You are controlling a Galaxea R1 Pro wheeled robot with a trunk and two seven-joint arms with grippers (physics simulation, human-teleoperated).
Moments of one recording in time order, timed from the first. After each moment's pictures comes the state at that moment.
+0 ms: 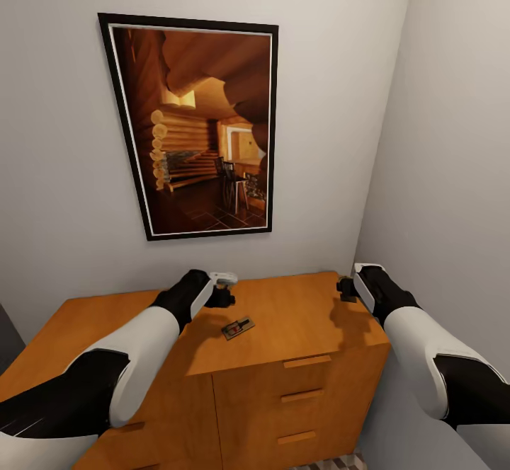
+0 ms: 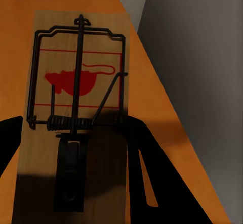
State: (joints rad) left arm -1.09 -0.17 -0.07 -0.31 0.04 0.69 0.05; right arm -1.07 -0.06 -0.10 -0.41 0.03 0.64 -0.16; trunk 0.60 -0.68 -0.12
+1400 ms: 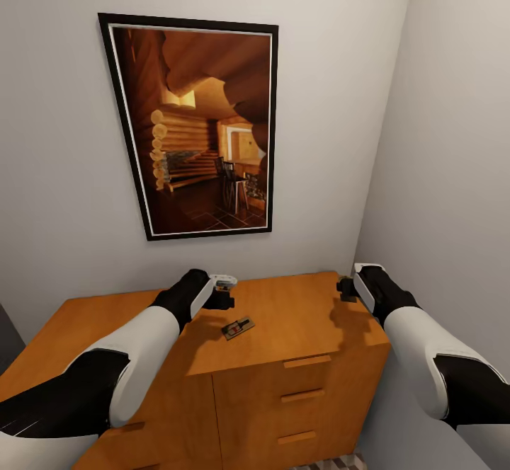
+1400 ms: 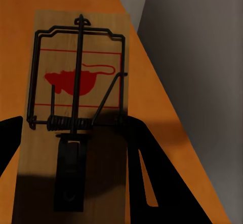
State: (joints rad) left arm -1.09 -0.17 -0.07 -0.32 0.04 0.75 0.05; right arm -1.07 -0.06 -0.10 -0.41 0.03 0.64 -0.16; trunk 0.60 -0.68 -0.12
